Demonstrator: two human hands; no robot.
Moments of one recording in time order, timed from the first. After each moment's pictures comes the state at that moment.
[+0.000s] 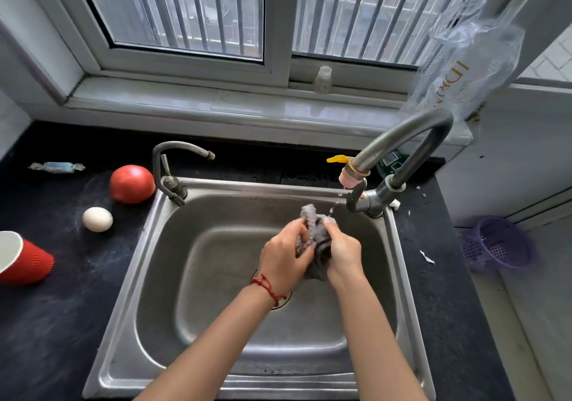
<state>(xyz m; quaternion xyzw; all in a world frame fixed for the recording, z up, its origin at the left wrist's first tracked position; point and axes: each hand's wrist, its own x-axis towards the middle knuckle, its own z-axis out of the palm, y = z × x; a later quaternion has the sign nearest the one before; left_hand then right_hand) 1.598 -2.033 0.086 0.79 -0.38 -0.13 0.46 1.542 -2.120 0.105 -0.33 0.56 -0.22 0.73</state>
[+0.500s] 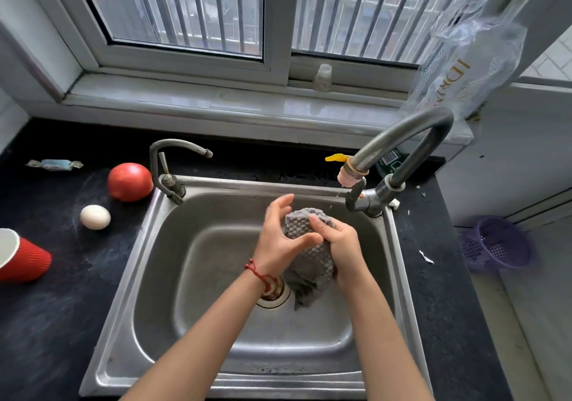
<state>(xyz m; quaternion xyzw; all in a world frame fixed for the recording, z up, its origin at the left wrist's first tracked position) 1.618 -2.041 0.097 0.67 -0.28 -0.30 0.61 1.533 -2.122 0.126 -0.50 0.39 -0.16 0.76</state>
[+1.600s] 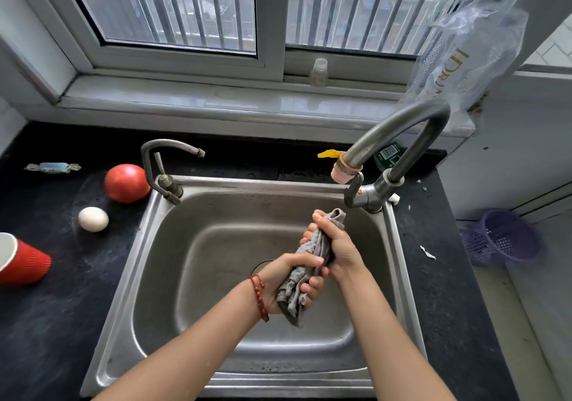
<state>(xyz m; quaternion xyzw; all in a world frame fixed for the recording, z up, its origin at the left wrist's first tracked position) 1.593 -2.032 0.094 0.35 0.00 -0.82 0.46 1.536 -2.137 0.085 -0.22 0.36 -0.14 0.90</state>
